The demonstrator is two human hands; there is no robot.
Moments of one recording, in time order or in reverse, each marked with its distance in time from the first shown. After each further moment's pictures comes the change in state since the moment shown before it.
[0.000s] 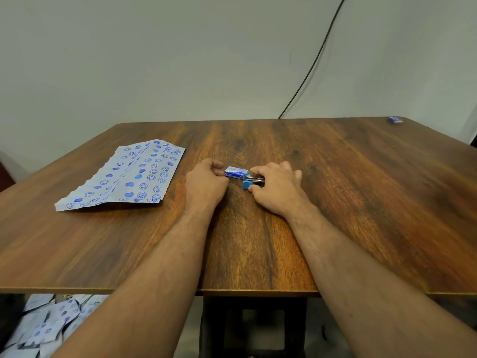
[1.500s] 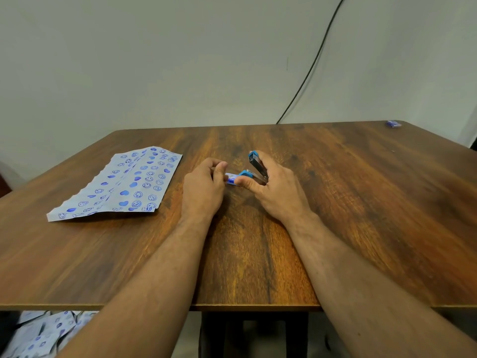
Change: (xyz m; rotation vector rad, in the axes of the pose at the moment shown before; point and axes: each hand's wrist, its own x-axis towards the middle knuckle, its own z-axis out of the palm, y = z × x) left_hand 0.004 -0.004 0.005 -0.046 0.049 0.216; right_hand -0.006 -0.003 -0.011 0.338 0.122 -0.063
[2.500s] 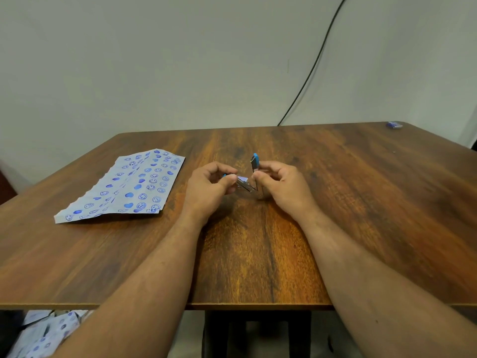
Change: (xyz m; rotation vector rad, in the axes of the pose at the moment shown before) left_hand -0.009 0.008 -0.014 -0.450 -0.189 -0.065; right_hand 0.005 0.013 -0.003 0.366 0.066 0.115
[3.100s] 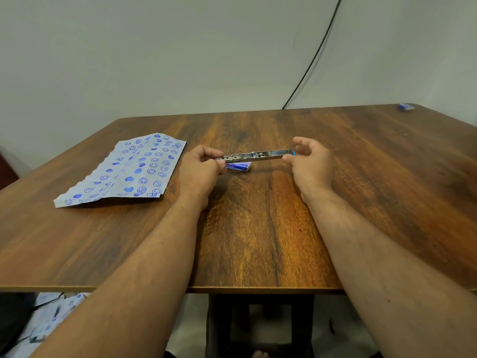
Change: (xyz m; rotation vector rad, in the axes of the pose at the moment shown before) left_hand 0.003 0.004 -0.005 0.011 0.220 -0.189; right_hand 0.011 0.014 -0.007 0.159 0.384 0.279
